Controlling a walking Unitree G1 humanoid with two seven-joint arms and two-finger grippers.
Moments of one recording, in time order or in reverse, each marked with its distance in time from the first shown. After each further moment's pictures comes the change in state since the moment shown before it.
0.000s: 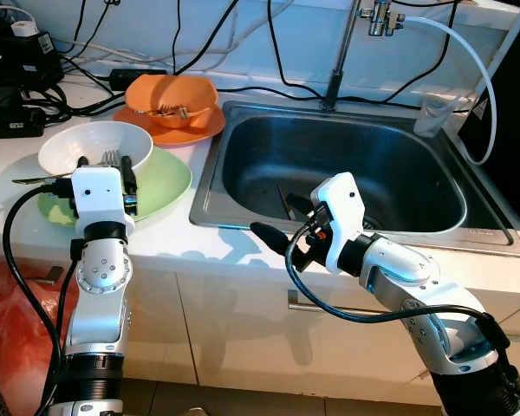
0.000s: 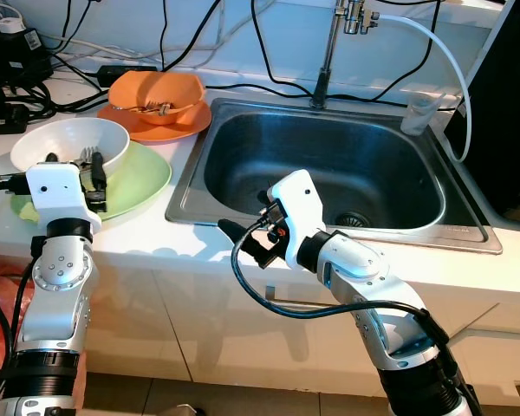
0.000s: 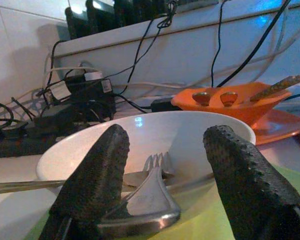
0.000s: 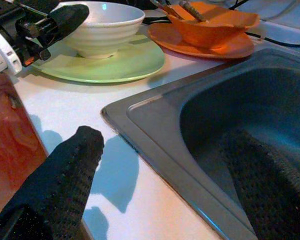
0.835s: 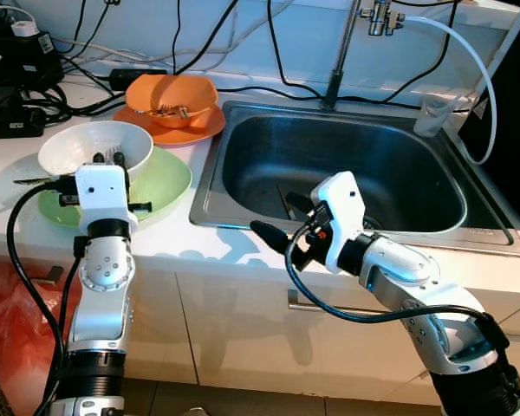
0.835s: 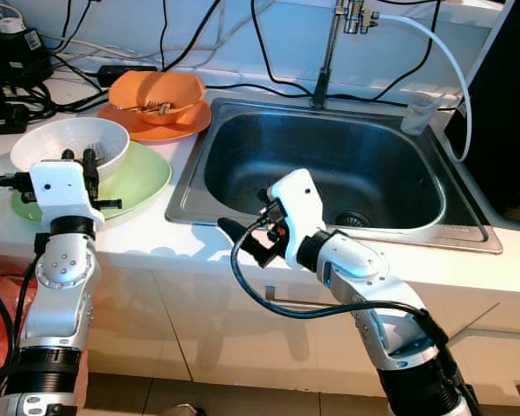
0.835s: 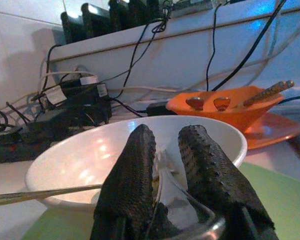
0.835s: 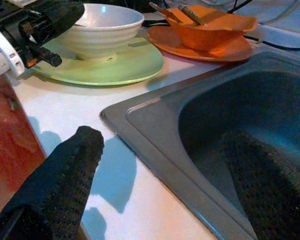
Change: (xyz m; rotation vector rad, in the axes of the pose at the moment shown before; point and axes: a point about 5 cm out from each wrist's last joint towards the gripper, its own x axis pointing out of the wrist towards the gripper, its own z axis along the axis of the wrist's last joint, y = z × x) left arm 0.002 -0.004 0.002 -0.001 -0.017 -0.014; right arm 0.000 0.000 0.001 -0.005 -0.010 -0.003
